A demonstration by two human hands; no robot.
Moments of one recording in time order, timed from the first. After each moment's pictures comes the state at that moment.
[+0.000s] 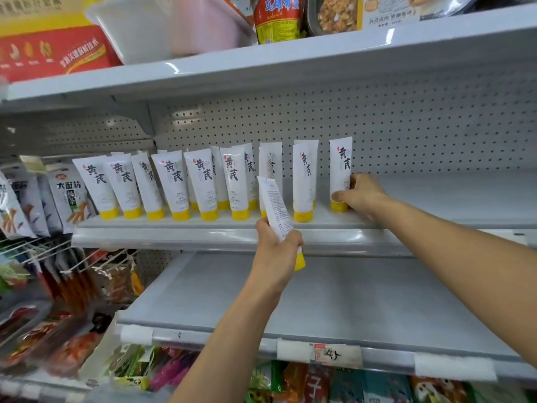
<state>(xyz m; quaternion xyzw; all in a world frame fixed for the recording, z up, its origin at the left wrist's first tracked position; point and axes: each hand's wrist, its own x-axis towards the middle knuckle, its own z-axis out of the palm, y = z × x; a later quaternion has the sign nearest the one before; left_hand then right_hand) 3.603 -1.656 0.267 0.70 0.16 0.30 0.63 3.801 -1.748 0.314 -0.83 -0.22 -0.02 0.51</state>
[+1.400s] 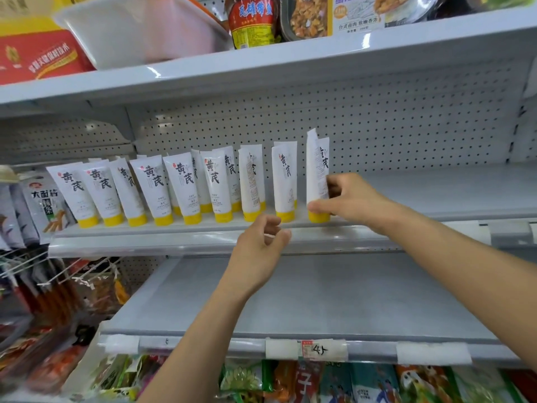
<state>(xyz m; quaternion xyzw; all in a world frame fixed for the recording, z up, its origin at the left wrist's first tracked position) 3.596 -1.647 0.272 0.85 0.11 0.29 0.43 3.718 -1.794 0.335 -0.79 -0.36 0.01 0.49</state>
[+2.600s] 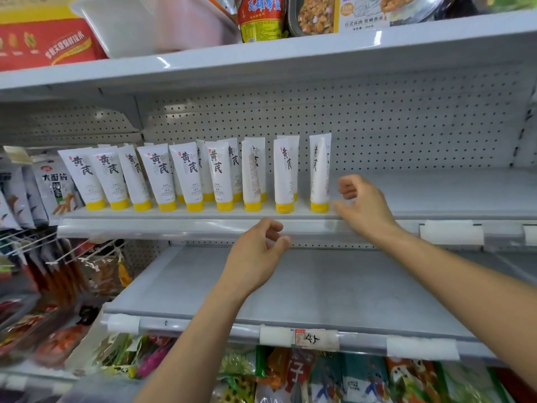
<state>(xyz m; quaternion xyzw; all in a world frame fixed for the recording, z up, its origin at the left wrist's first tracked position) 3.584 -1.656 0.260 0.89 0.13 0.28 0.33 3.735 -1.807 0.296 -0.82 -0.29 -0.16 0.46</state>
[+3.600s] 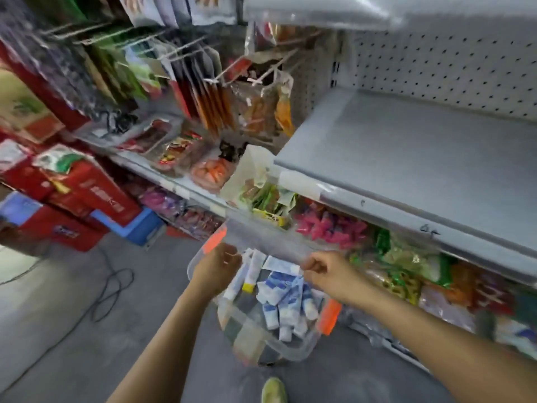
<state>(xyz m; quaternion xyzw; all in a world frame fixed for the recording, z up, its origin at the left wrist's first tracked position) 3.306 -1.287 -0.057 0.77 0.54 0.01 0.34 3.502 -1.442 -0.043 -0.76 -0.42 0.41 0.28</state>
